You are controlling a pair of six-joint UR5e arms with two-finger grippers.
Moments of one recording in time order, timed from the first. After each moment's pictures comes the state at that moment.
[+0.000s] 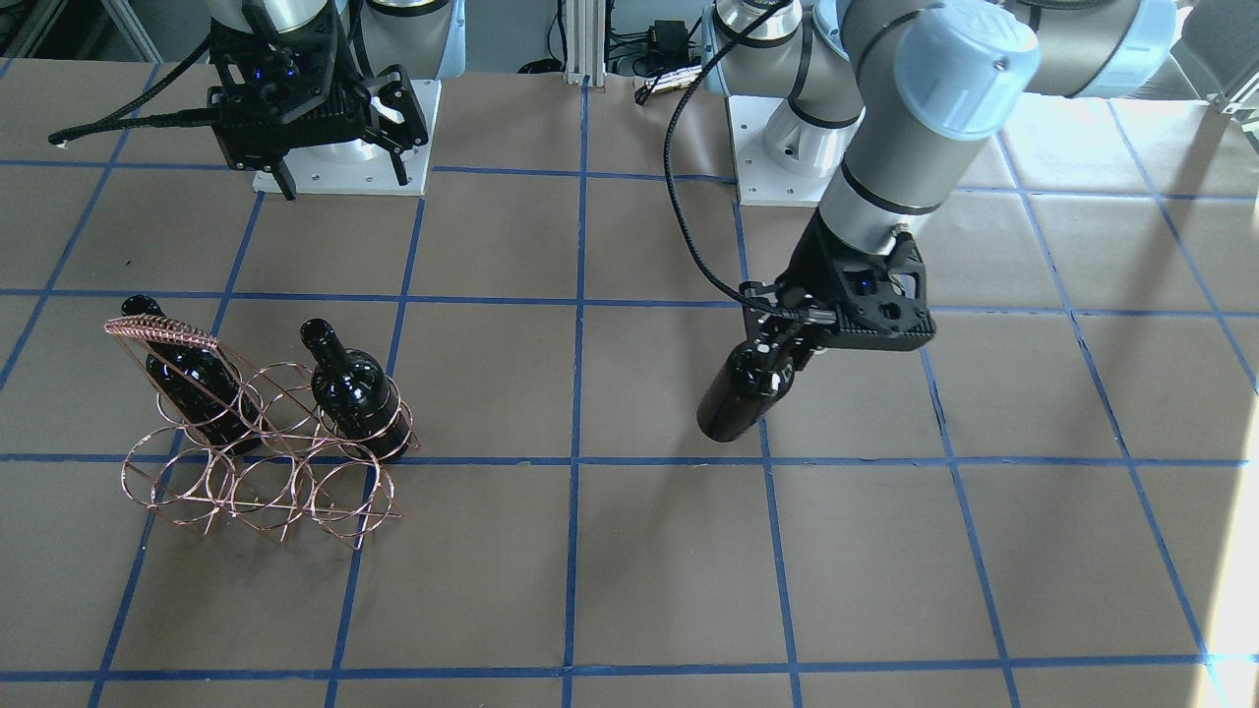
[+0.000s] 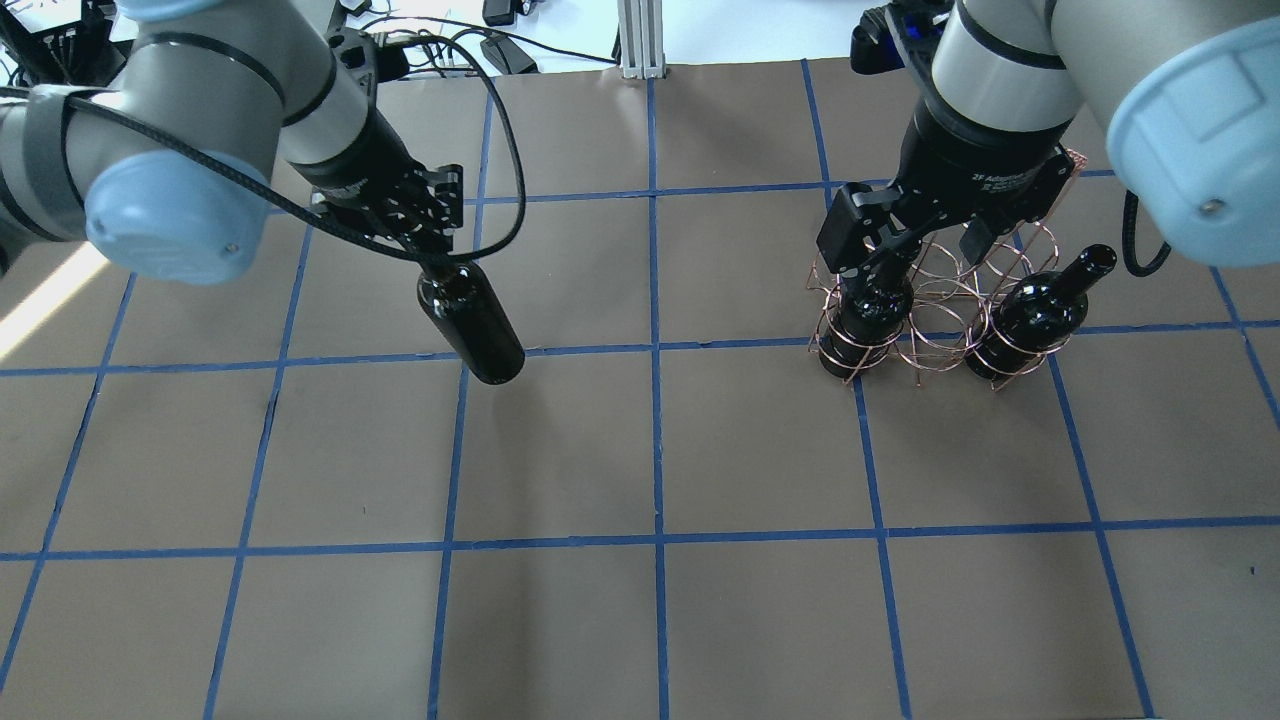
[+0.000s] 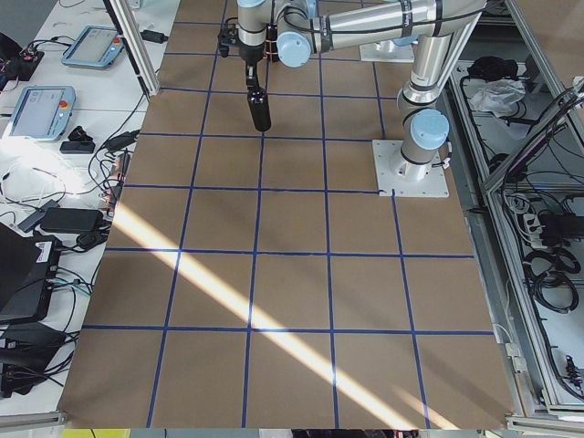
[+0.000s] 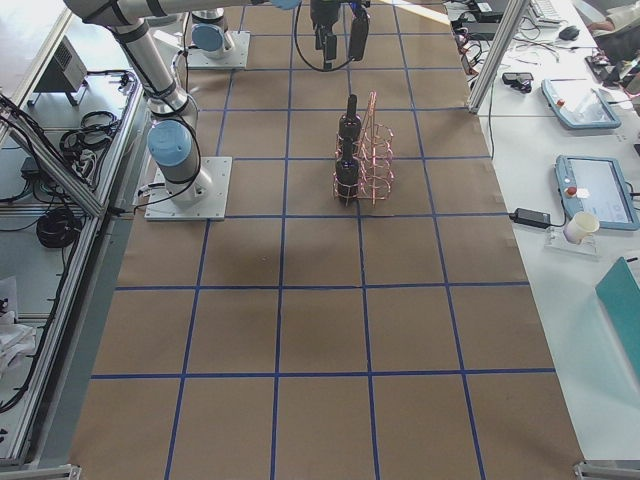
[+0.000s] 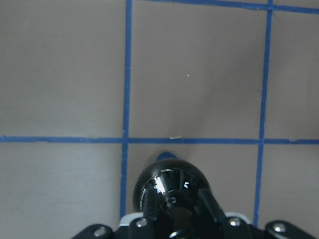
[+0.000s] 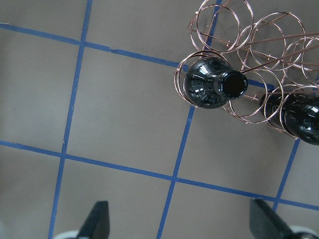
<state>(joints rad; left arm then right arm) -1.65 -1.64 -1.73 -1.24 1.47 -0.13 1.67 -1.64 1.58 -1.48 -1.58 -0.13</state>
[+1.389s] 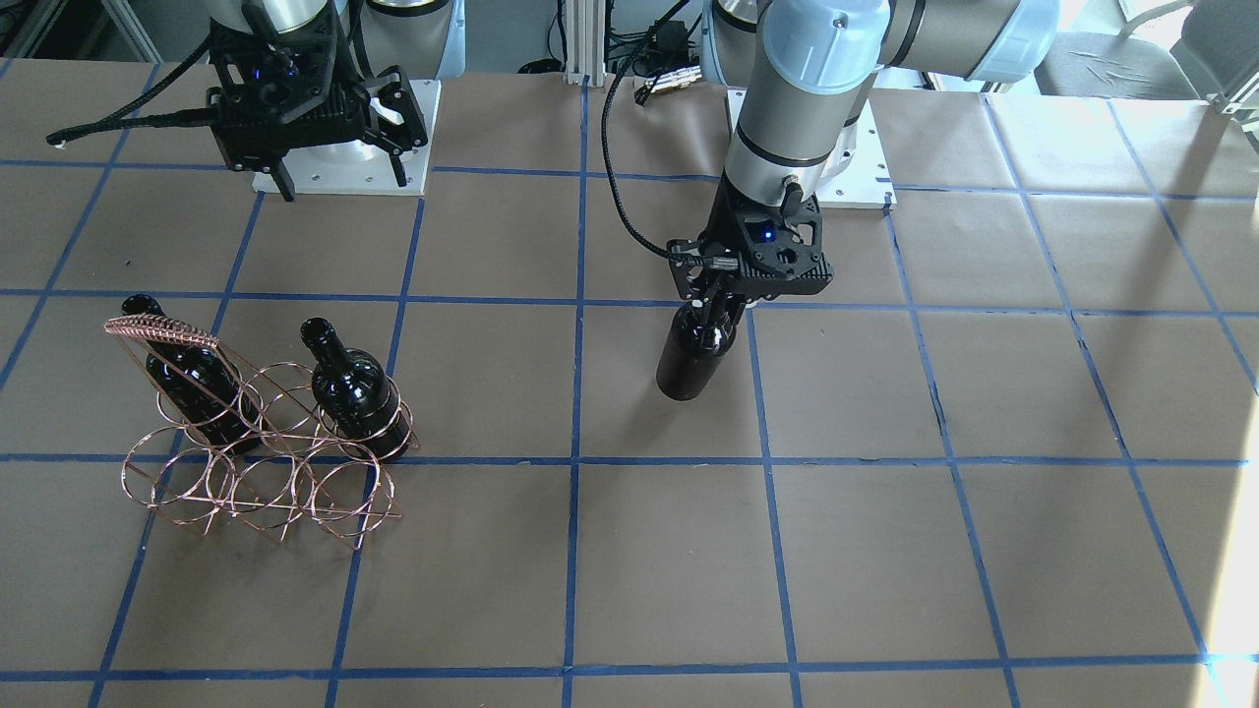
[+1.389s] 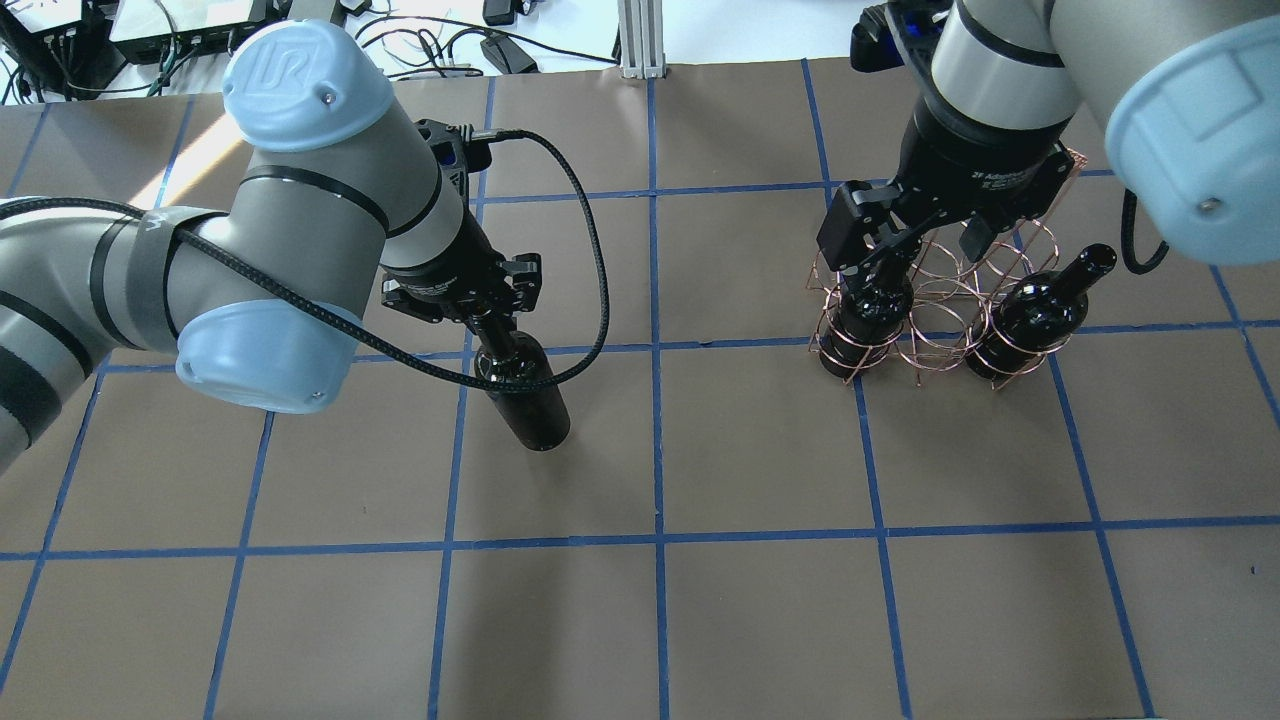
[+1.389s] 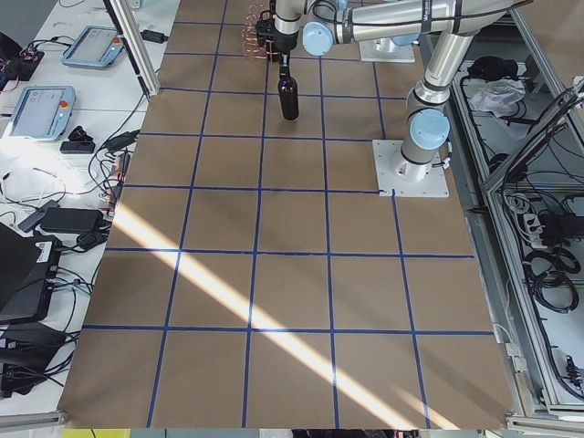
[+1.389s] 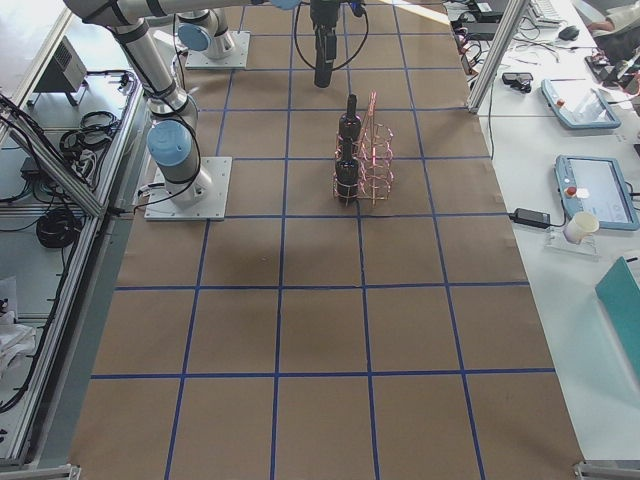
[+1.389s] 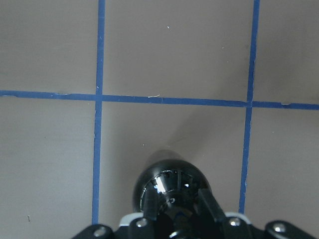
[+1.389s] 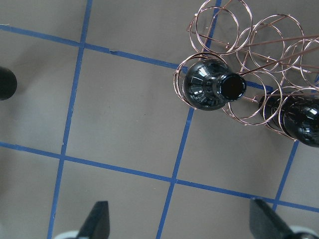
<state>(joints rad) -1.74 -1.59 -1.84 -1.18 1.52 -0.23 1.68 -1.64 1.58 -1.49 -1.58 -0.13</state>
